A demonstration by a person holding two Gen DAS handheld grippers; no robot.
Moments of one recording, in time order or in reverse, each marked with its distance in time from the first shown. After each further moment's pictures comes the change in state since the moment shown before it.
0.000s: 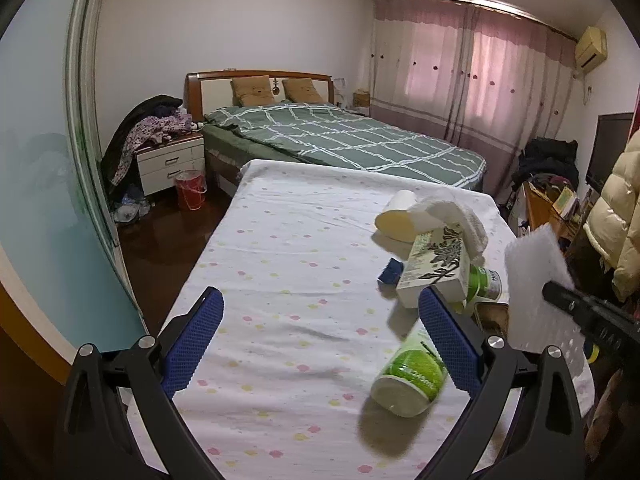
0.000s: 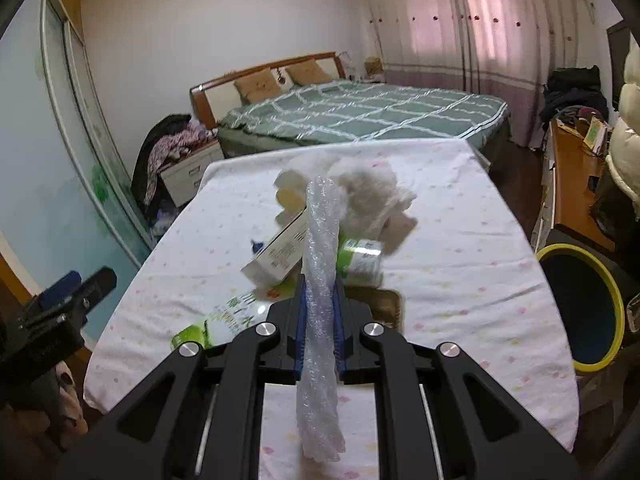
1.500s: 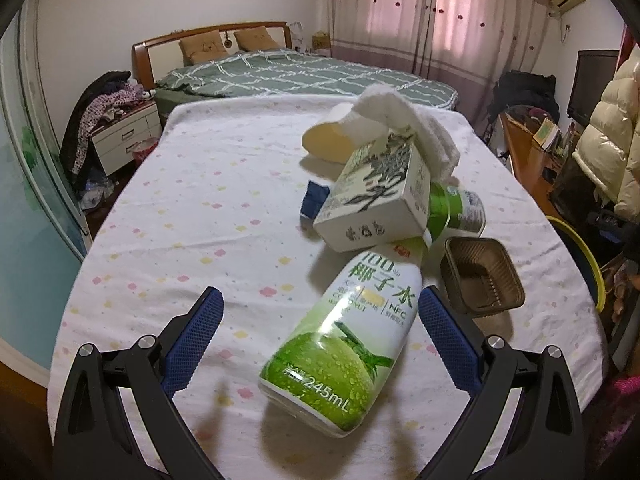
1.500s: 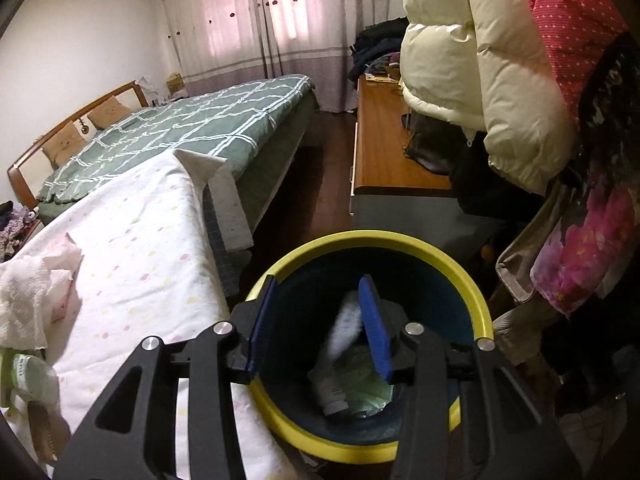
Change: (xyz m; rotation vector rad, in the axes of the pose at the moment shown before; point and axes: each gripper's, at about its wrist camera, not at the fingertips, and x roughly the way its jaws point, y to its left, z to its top) left arm 0.092 -0.076 -0.033 0.120 0.218 -0.082; right arm 0.033 -0.261 0.002 0.368 -0.013 -0.555
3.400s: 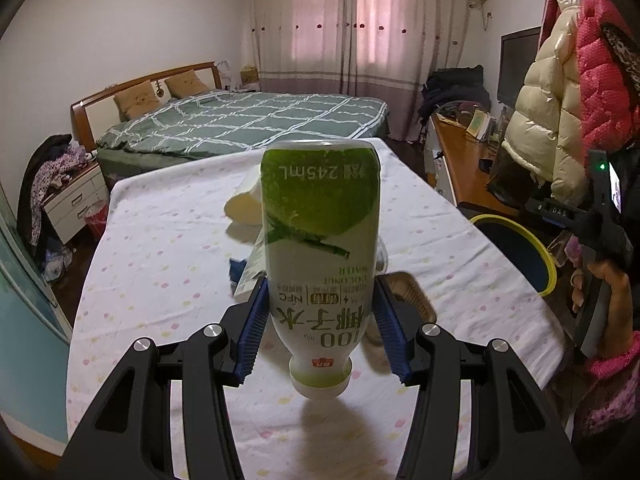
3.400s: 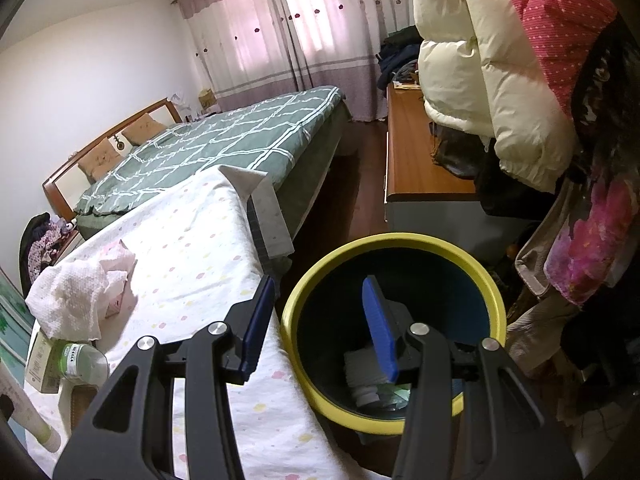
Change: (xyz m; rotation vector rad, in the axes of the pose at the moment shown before) left arm -0.055 -0.037 0.035 0.205 -0.125 -0.181; right arm -0.036 -0.008 -0.003 0.031 -0.034 0.142
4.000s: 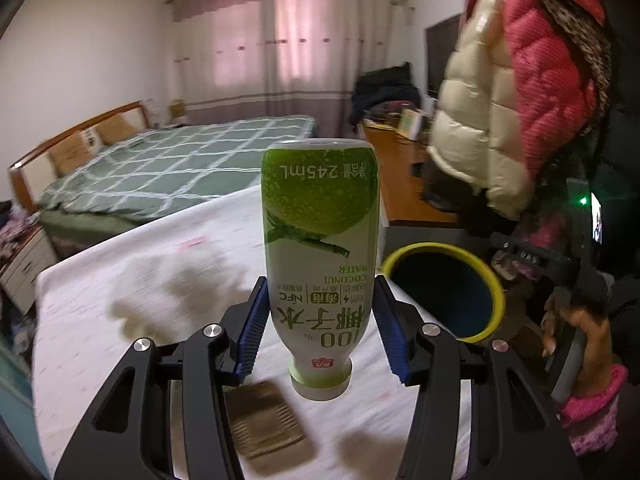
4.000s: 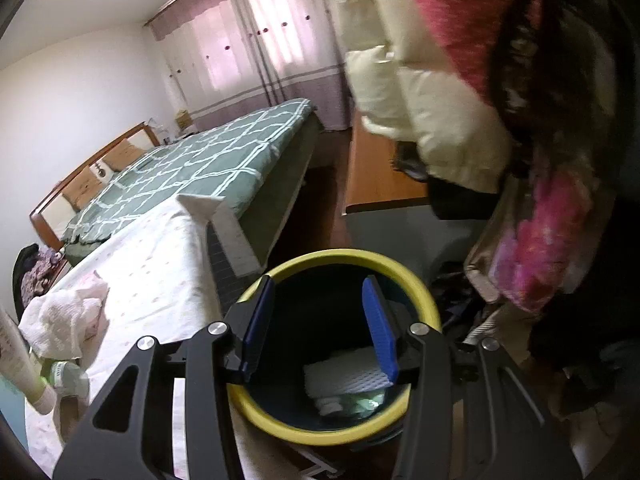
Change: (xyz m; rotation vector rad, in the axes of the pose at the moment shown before) left arm 0.038 -0.132 0.083 0.189 -0.050 -0.207; right arm -0.018 -0.082 0.012 0.096 -0.044 -0.063
